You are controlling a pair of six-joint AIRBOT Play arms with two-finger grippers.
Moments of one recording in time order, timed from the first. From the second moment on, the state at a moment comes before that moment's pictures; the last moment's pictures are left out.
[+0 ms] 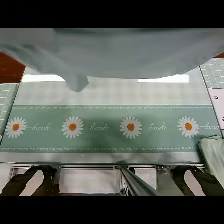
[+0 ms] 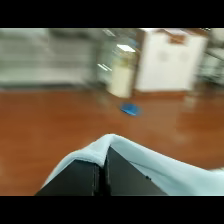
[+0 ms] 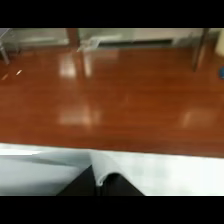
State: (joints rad) left arm 0.28 -0.86 2.04 0.98 -1.21 -1.45; right arm -0.29 -0.76 1.87 -1.13 1.36 1.49
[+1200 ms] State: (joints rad) left arm 0.15 -0.92 1.06 1.09 -0.78 -1.50; right arm -0.28 -1.13 1.34 -0.95 1.19 1.31
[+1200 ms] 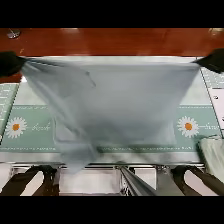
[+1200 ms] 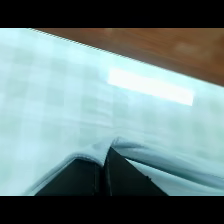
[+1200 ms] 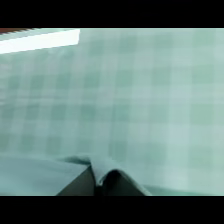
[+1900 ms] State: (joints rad) left arm 0.03 -1.49 1.17 1.08 -0.43 -1.72; right arm -0.22 -1.93 1.80 -0.75 1.07 1.40
